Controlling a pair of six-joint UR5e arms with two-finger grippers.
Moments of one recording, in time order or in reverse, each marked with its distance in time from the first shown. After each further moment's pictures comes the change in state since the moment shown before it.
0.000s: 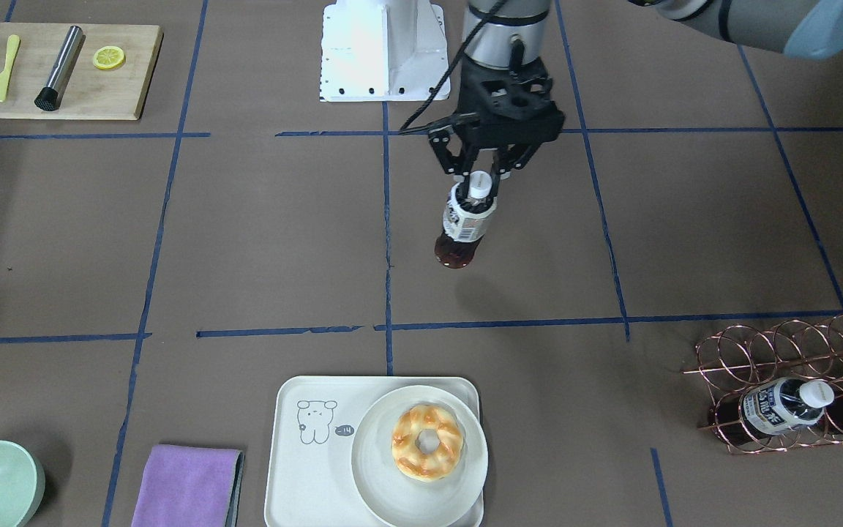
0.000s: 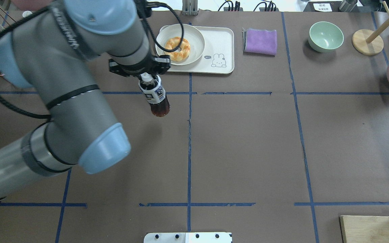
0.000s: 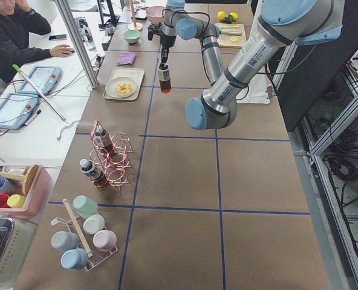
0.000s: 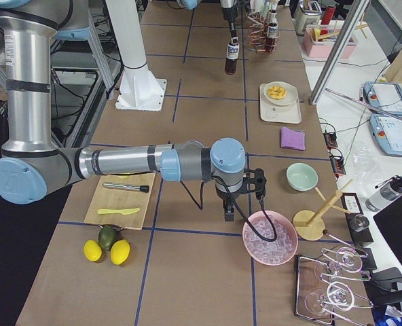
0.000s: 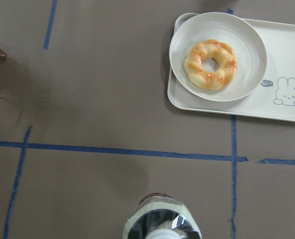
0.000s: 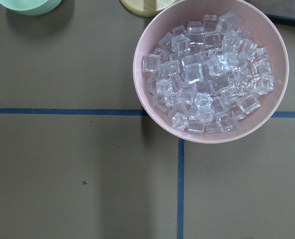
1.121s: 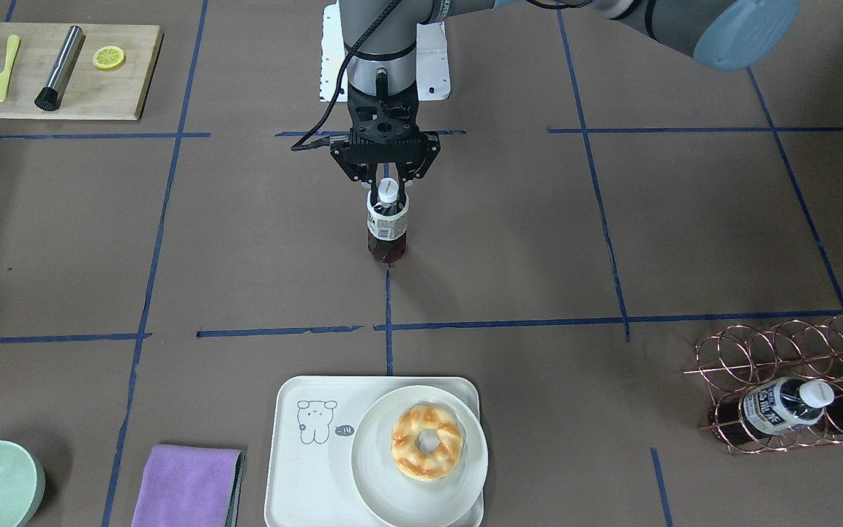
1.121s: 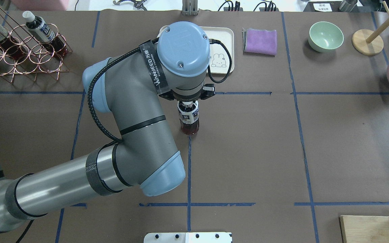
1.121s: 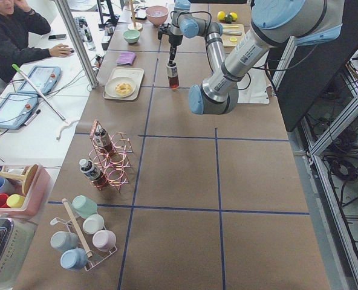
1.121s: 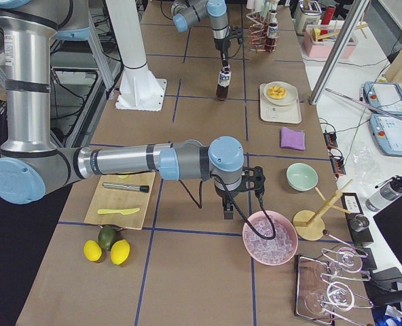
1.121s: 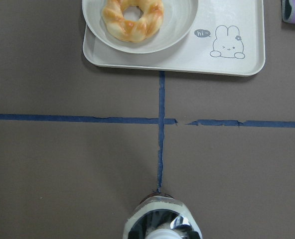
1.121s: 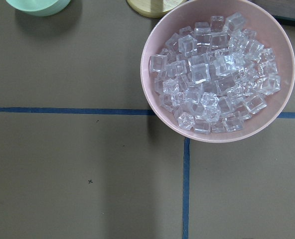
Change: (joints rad) left arm 0.130 -0.090 0.165 -0.083 0.059 -0.033; right arm 0.000 -0.007 0.007 0.001 0.009 -0.001
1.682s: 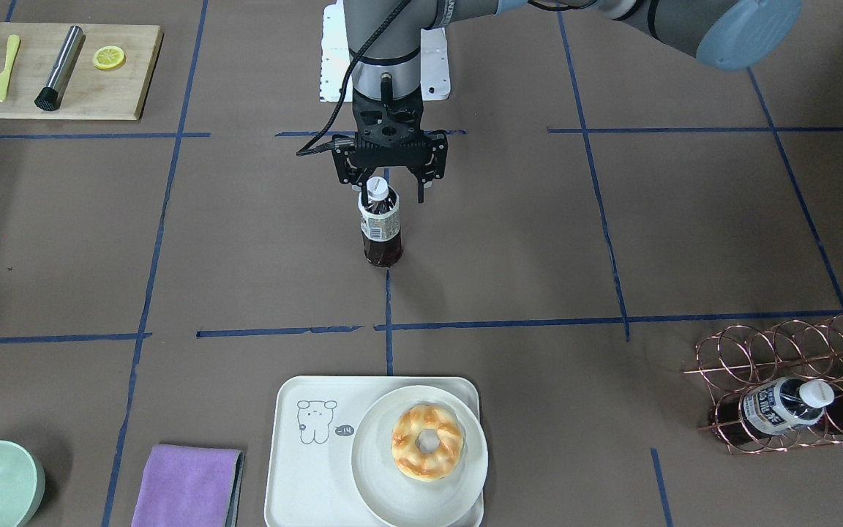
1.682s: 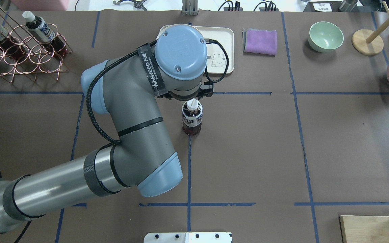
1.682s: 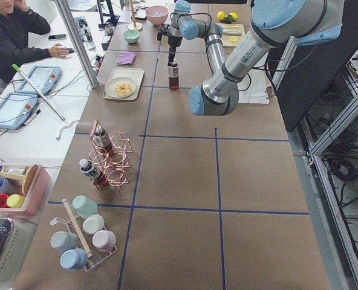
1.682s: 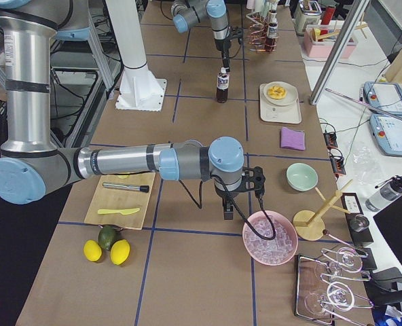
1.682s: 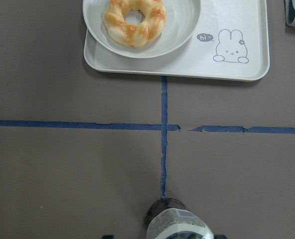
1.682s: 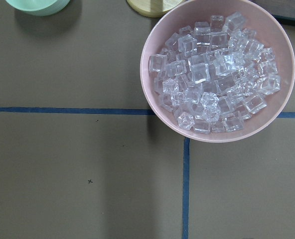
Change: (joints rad) left arm 0.001 0.015 -0.010 -0.005 0.045 -0.001; right arm 0.000 0.000 -0.001 0.000 0.001 -0.001
